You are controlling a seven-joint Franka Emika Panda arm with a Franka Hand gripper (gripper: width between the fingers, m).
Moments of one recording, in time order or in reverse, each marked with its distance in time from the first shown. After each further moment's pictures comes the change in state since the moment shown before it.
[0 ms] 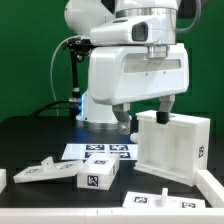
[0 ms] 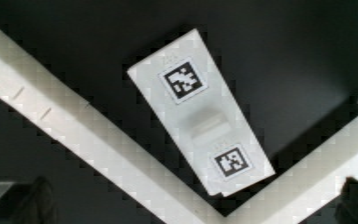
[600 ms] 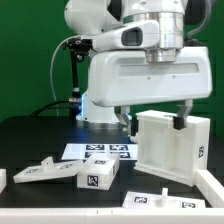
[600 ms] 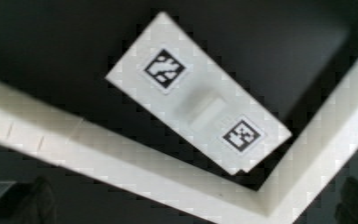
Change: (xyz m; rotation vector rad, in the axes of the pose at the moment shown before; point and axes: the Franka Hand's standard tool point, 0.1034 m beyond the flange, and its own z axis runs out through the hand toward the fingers) arm 0.011 -0.011 0.009 -0.008 0.039 0.385
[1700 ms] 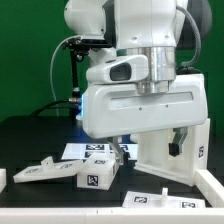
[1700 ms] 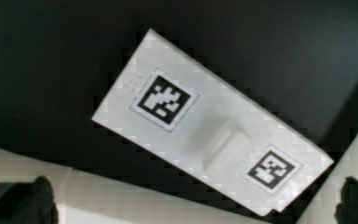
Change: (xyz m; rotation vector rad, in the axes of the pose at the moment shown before) arm -0.007 0.008 0.042 0.010 0.007 0.040
